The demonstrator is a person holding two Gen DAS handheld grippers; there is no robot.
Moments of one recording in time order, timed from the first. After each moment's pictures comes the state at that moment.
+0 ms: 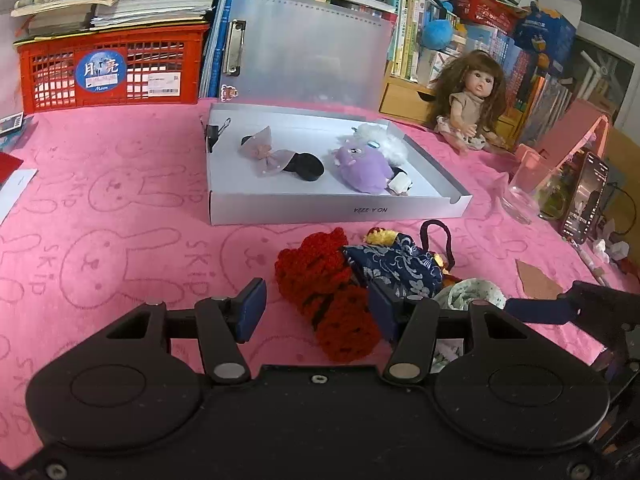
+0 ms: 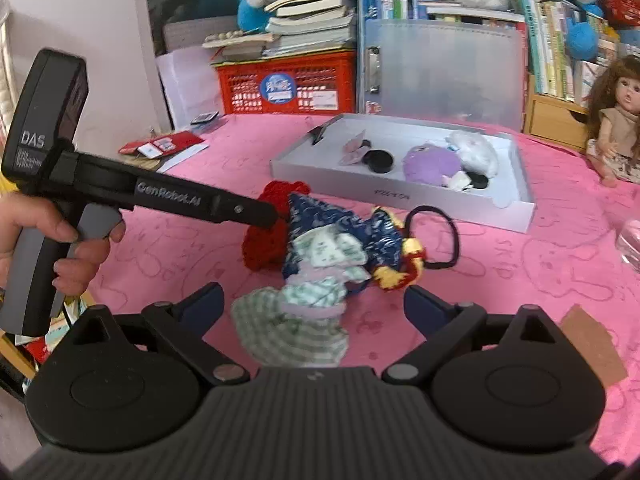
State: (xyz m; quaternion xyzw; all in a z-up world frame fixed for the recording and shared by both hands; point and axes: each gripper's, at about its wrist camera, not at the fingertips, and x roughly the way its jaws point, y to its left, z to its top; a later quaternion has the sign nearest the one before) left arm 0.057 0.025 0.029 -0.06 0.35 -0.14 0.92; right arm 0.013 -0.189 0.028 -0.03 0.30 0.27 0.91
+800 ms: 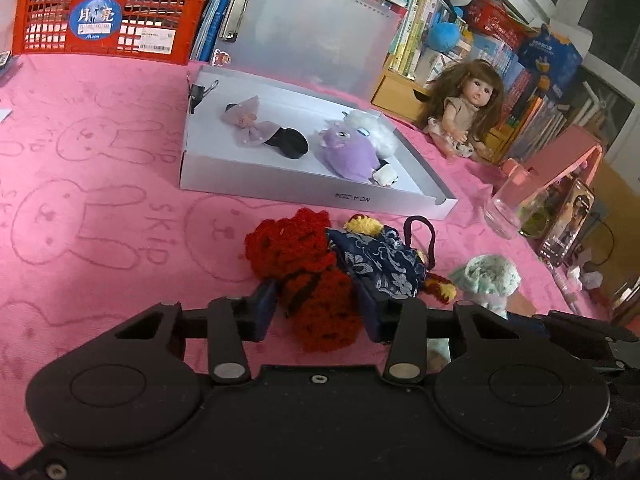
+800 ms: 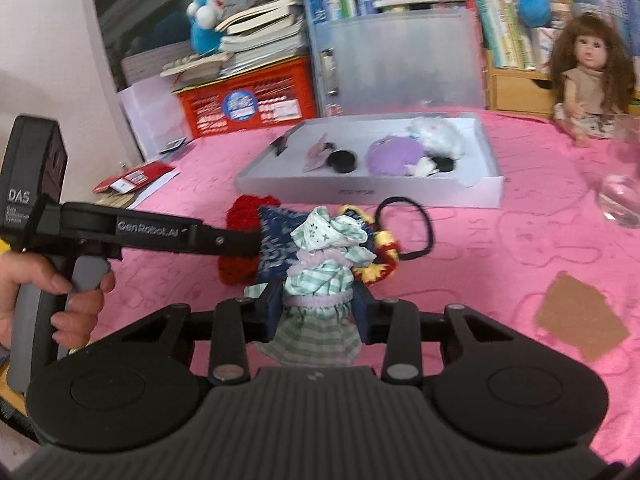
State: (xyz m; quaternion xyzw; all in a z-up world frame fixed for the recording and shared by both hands) left arm 0.072 0.020 0.009 -0.14 0.37 -0.16 0.90; right arm 0.023 -0.213 0.025 0.04 0.31 0.22 0.92
